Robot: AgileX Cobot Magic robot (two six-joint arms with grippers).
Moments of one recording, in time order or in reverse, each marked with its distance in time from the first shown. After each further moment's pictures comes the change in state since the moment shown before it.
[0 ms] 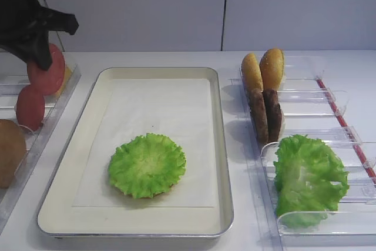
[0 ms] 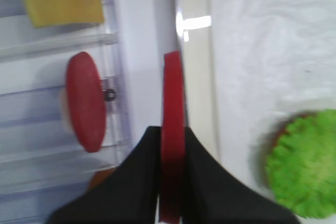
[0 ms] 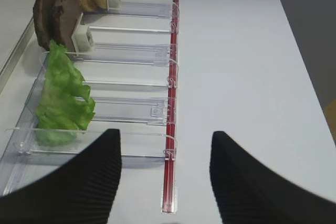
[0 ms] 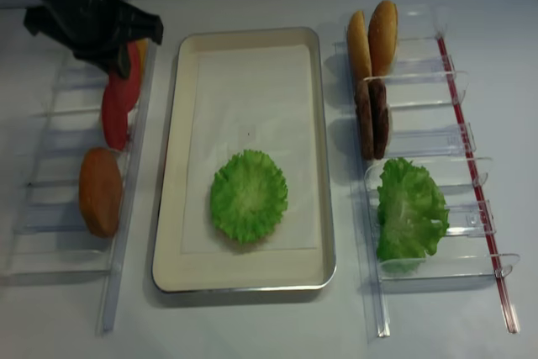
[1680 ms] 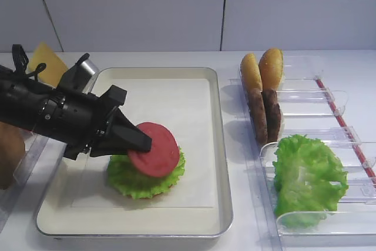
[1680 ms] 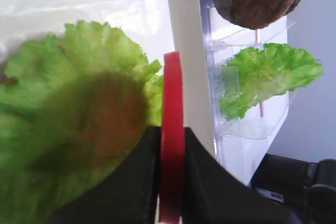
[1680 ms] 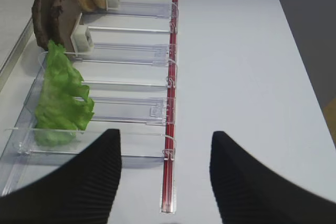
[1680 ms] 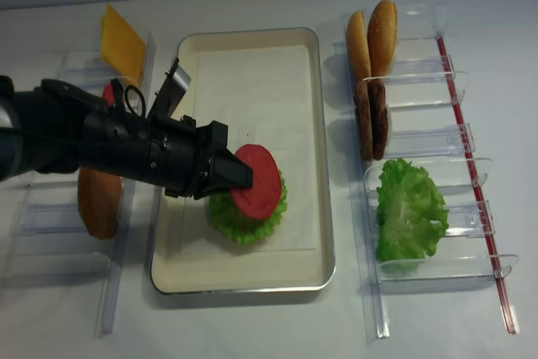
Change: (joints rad) left arm -0.001 0.006 0.711 -1.300 -0.220 0.929; right arm 0.000 0.000 0.000 0.000 0.000 0.000
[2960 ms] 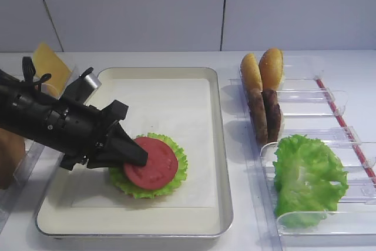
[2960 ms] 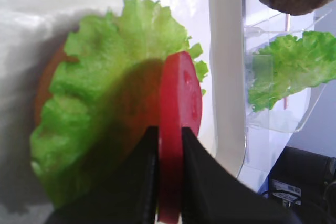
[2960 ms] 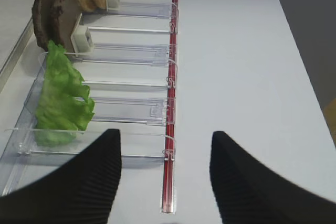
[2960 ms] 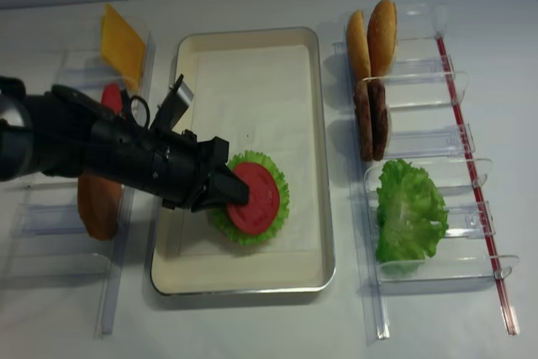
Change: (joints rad) left arm 0.000 0.051 0.000 0.061 -0.018 -0.015; right arm 0.000 0.000 0.000 0.000 -0.002 0.000
